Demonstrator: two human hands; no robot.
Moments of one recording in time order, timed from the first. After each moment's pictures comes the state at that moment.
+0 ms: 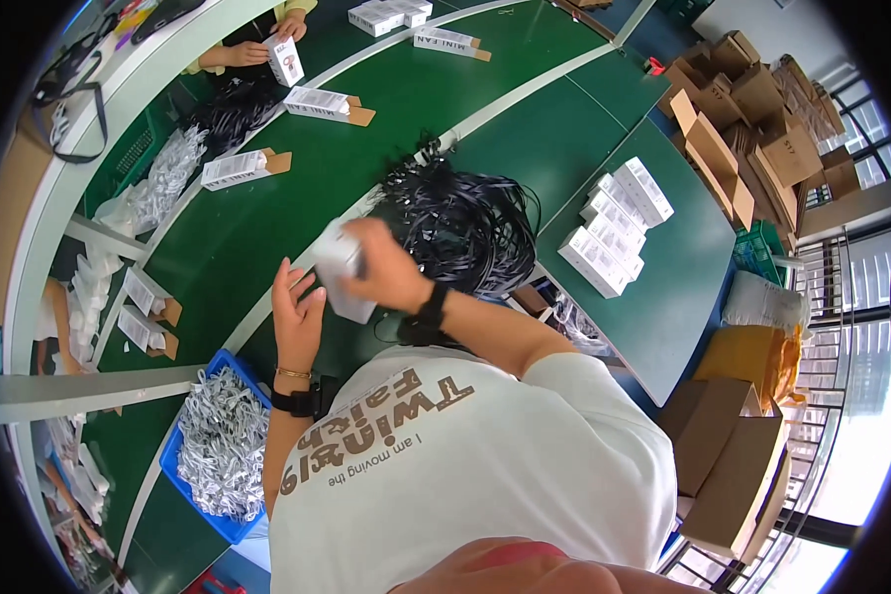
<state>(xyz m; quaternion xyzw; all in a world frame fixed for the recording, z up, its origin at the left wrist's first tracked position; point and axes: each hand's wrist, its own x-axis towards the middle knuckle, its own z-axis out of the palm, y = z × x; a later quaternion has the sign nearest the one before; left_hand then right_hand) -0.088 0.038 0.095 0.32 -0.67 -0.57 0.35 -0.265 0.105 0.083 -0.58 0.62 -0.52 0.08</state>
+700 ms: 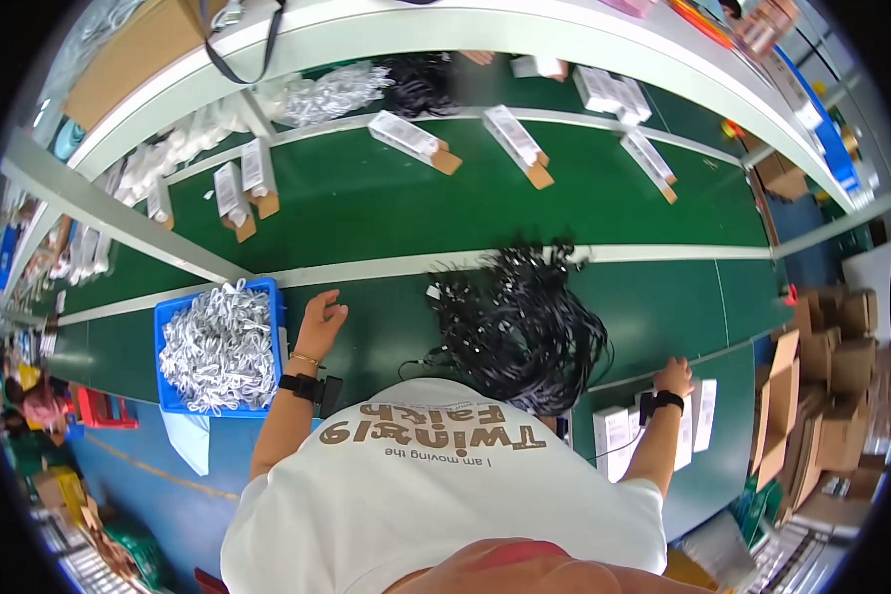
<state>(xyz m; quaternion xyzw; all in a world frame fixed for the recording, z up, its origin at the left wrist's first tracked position) -0.022 0.028 0.007 0.60 -0.62 -0.40 0.32 -0.668 0.235 0.026 -0.31 0.93 0.22 0.01</state>
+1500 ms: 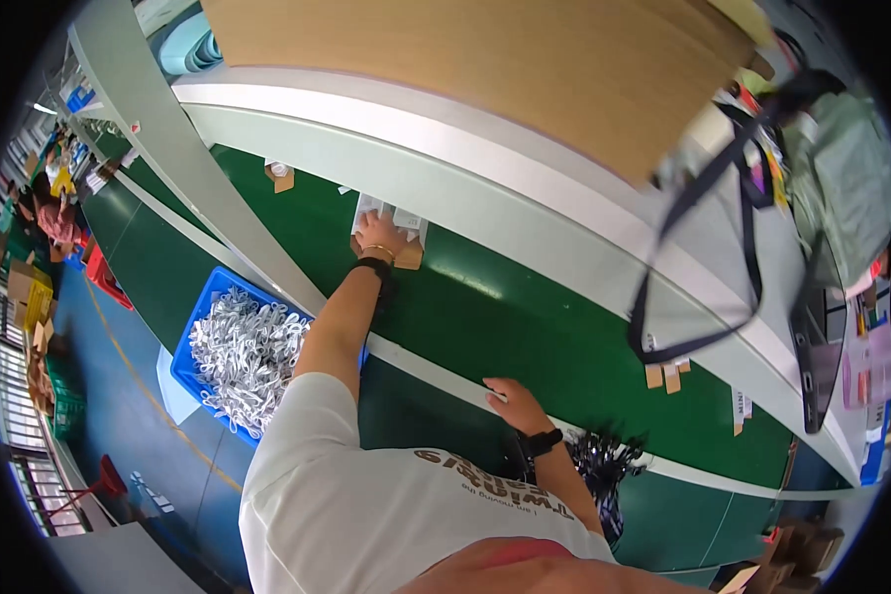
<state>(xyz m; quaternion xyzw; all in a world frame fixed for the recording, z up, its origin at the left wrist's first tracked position) 0.122 -0.291 -0.049 0.85 -0.48 -0.07 0.19 -0.254 -0.110 -0.044 -0.76 0.43 -0.14 0.47</state>
